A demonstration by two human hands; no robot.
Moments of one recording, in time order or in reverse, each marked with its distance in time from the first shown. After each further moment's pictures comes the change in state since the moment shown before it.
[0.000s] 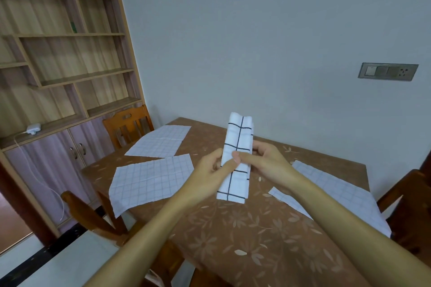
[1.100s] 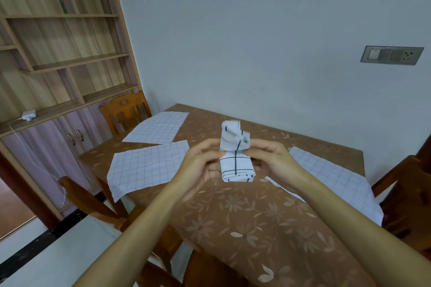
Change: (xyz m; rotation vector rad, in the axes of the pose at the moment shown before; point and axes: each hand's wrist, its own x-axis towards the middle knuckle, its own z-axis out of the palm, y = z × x) left_hand -0.002 -0.018 0.000 -0.393 0.068 -0.164; right_hand -0.021 0.023 -0.015 0.135 -0.057 0.031
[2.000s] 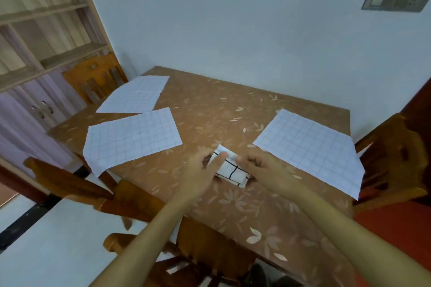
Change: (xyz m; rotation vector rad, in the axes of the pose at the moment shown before) left_hand 0.019 -0.106 0.013 0.516 0.129 0.022; right_hand -0.015 0.092 -0.022 -0.408 0.053 0.252
